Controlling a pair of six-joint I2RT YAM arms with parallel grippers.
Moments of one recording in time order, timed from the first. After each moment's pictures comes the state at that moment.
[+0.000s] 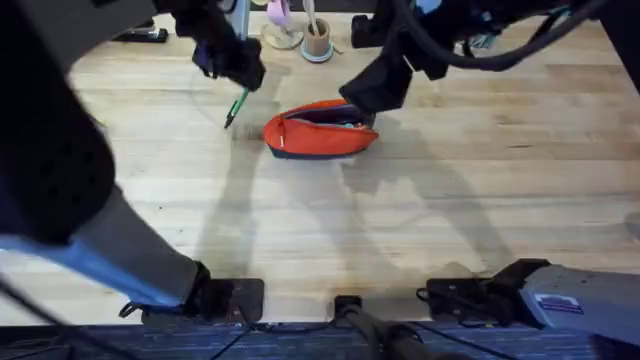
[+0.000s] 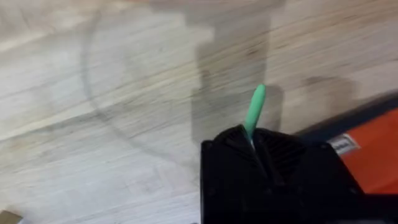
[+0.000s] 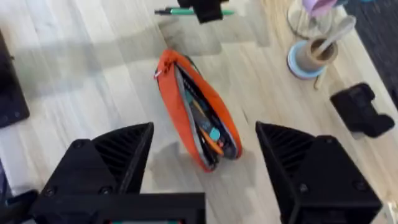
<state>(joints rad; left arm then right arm) -0.10 1.83 1.45 -0.88 0.07 0.16 0.49 1.43 1.51 -0.95 -0.37 -0.55</state>
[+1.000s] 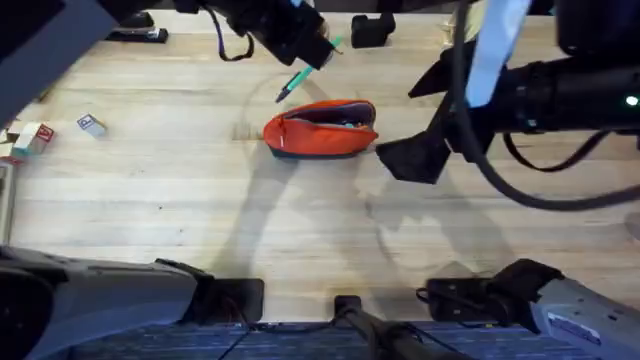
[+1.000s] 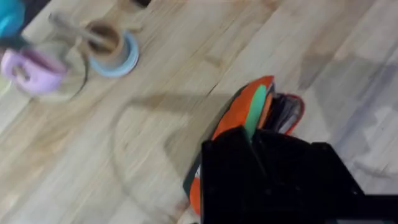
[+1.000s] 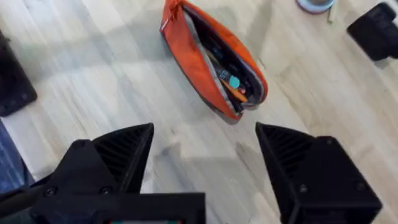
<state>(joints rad) -0.32 1.55 1.47 -0.88 0.40 0.41 0.49 1.05 1.11 -0.90 -0.28 -0.40</state>
